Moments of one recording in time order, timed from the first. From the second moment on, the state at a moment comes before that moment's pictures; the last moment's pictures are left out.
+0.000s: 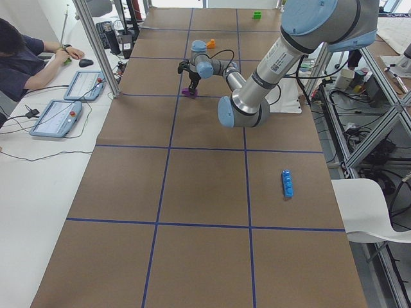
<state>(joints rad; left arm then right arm) -0.51 -2.53 -1.24 -1.78 -1.75 -0.85 1.63 -1.54 1.65 -1.69 2.44 -0.01</state>
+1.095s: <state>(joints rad) -0.58 -2.60 -1.40 -1.57 -1.82 -0.90 1.42 -1.64 1.85 -1.48 2.34 0.30</state>
